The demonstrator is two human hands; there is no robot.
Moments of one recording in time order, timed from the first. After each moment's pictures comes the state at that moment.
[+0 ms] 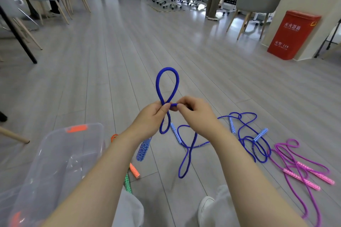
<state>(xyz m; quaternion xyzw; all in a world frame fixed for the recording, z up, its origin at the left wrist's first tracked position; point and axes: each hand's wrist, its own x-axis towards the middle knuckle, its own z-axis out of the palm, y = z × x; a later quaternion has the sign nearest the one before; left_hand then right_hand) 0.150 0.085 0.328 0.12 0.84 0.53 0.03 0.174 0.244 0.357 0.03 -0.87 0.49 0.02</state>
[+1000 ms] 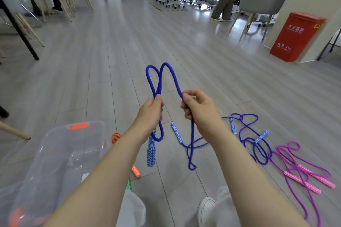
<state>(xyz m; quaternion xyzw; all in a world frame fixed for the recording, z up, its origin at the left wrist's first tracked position) 0.142 0.089 0.329 -0.06 0.77 0.63 0.01 0.167 0.231 0.356 -0.05 -0.71 0.70 0.02</state>
